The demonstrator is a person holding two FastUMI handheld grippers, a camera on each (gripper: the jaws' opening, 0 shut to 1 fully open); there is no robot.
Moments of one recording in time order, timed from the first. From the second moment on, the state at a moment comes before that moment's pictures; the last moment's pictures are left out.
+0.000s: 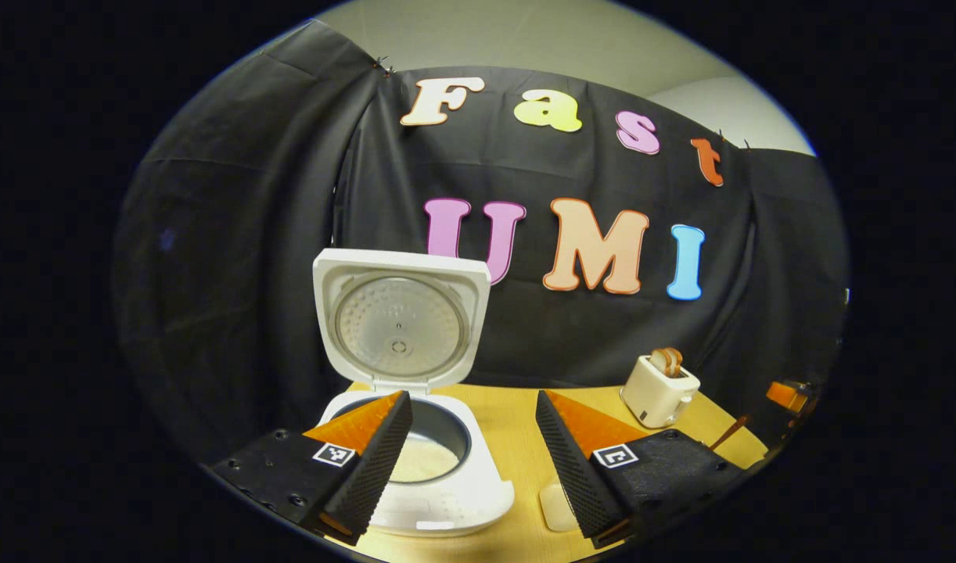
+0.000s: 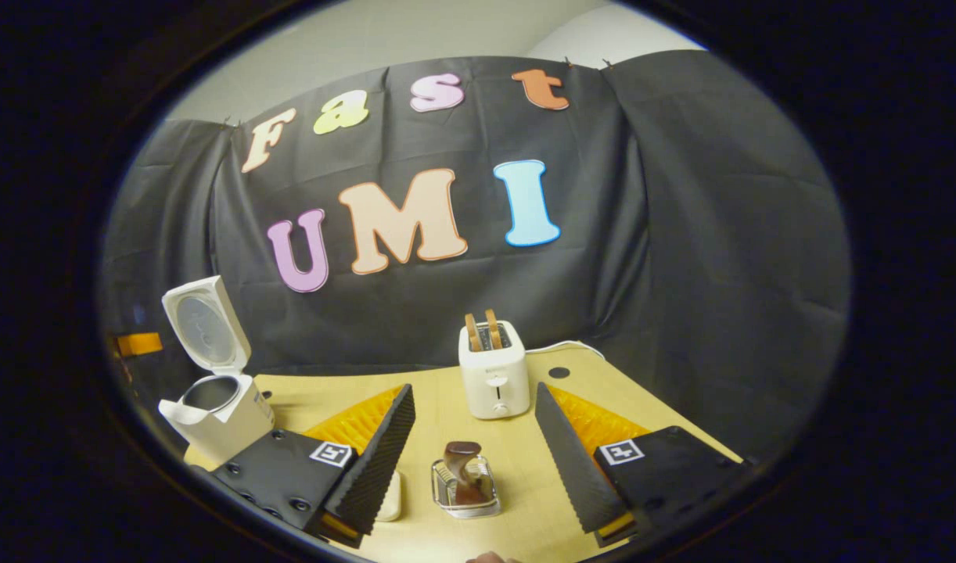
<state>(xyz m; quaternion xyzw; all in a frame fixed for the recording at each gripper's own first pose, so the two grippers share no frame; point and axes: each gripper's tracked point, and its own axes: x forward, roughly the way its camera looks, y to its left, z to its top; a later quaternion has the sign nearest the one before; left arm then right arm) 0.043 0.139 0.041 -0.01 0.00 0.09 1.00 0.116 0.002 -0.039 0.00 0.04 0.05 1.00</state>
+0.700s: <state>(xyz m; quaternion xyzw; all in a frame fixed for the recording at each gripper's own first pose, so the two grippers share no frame) 0.129 0.236 0.193 -0.01 -0.08 0.12 0.99 0.074 0.003 -0.037 0.00 0.04 0.01 1.00</state>
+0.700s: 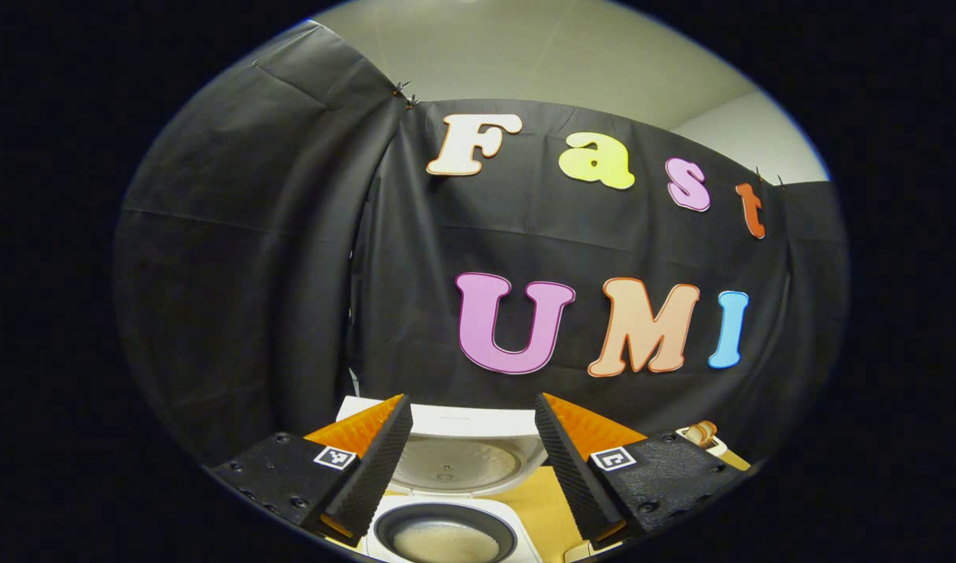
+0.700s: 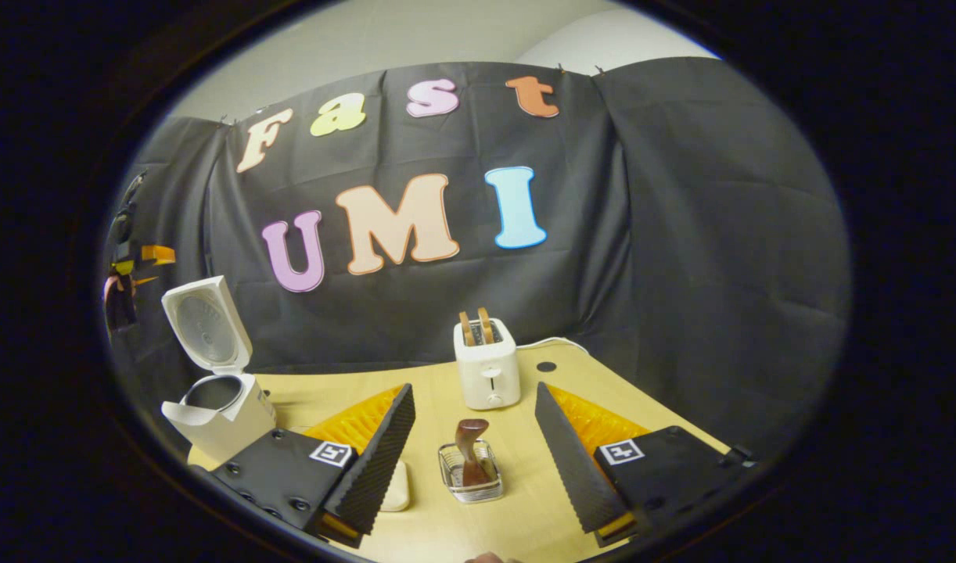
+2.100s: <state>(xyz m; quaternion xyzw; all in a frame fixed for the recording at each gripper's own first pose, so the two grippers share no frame) 0.190 0.285 0.135 0.04 0.01 0.18 0.98 0.061 -0.012 -0.059 0.00 0.07 -0.01 1.00</state>
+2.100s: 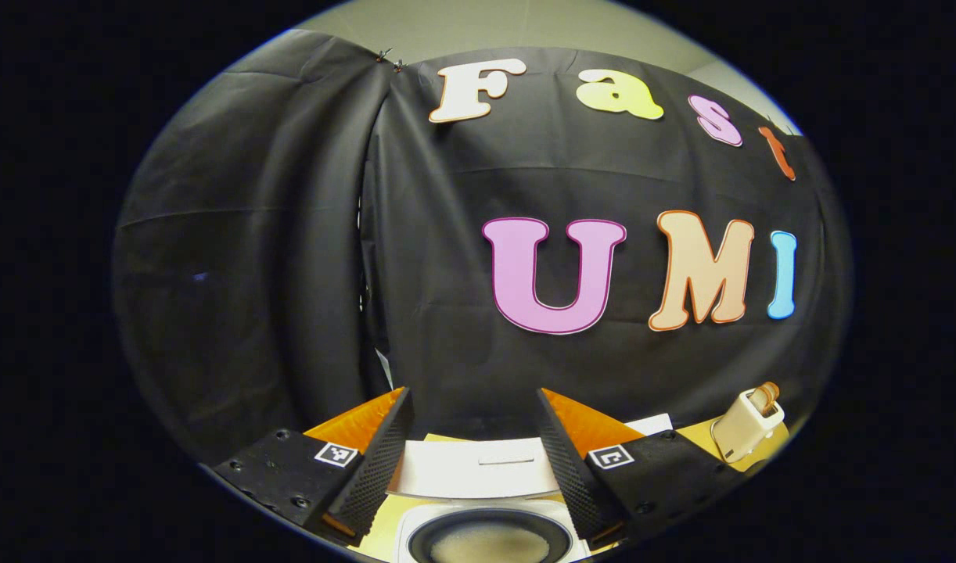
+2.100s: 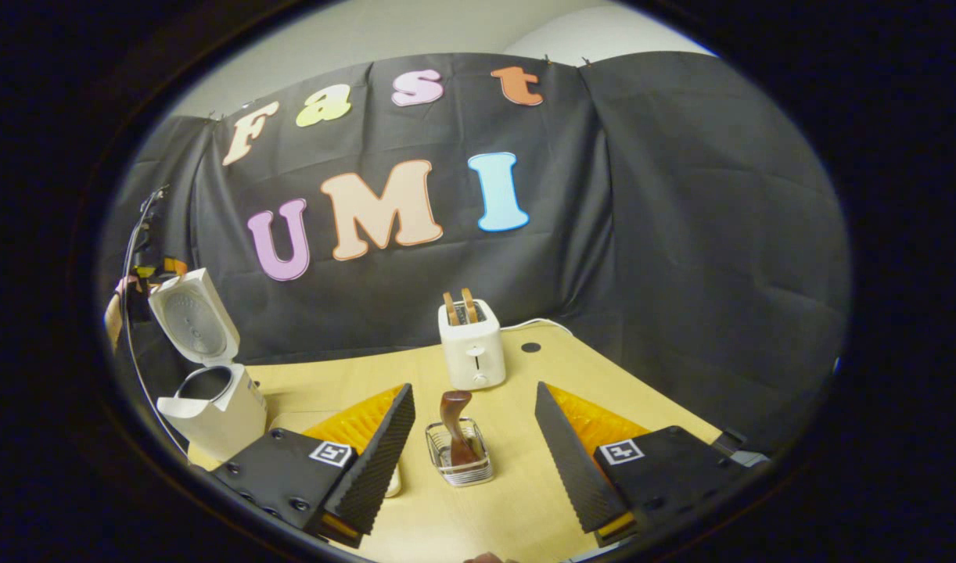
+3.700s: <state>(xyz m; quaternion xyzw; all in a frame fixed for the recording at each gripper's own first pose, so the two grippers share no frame) 0.053 0.236 -0.087 0.02 0.10 0.17 0.98 0.075 0.005 -0.049 0.00 0.06 0.04 1.00</state>
